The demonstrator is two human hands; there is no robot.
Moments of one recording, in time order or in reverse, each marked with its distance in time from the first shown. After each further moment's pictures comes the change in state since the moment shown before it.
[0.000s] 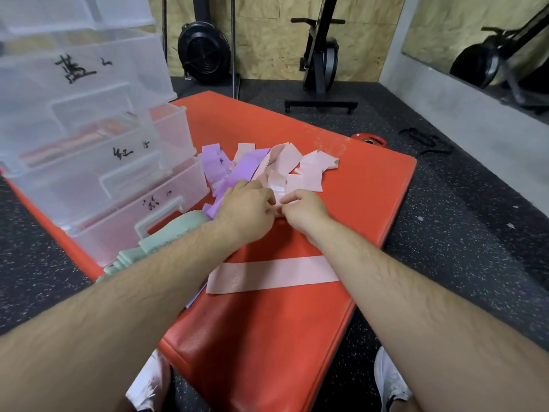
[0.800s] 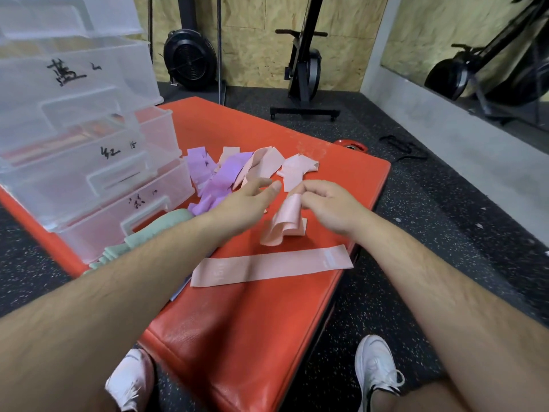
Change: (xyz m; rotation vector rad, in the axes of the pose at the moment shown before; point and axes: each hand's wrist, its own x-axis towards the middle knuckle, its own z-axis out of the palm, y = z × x) left_hand -0.022 0.038 -0.032 -0.849 -0.231 -0.246; right_hand -0.068 -0.009 -0.094 -0.115 -0.155 -0.394
